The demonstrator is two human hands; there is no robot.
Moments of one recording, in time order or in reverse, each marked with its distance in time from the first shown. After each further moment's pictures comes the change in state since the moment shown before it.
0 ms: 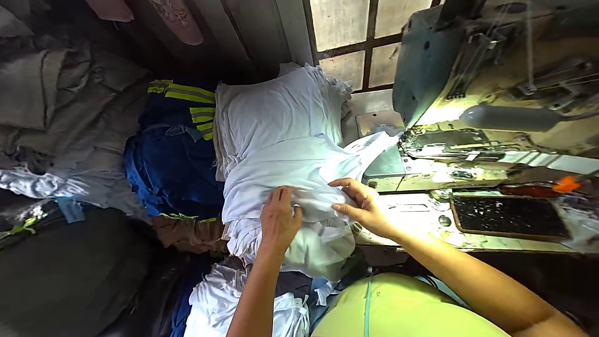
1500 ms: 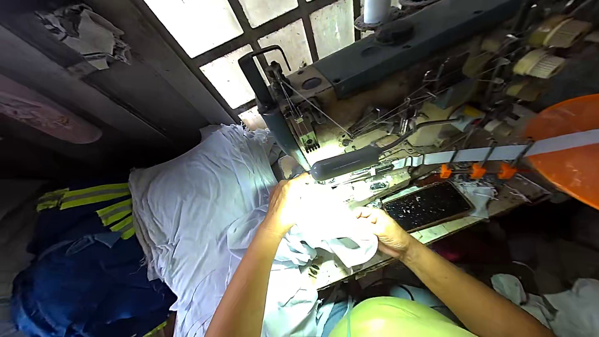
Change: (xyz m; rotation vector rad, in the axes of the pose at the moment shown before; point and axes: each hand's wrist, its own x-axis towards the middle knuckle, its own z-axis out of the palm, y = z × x) left_hand 0.142 0.151 0.029 -0.158 -0.317 0.408; right_hand -0.090 0.017 -0.095 0.626 0.344 0.080
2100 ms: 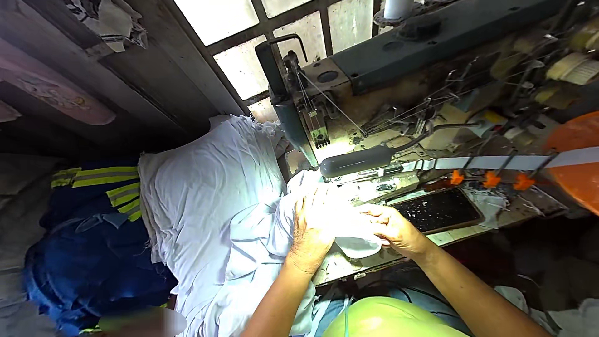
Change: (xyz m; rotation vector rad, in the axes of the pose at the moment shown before) left_hand -0.048 0.023 0.069 0.315 0.388 0.205; right_hand -0.003 -0.023 -0.005 -0.138 -0.086 -0.003
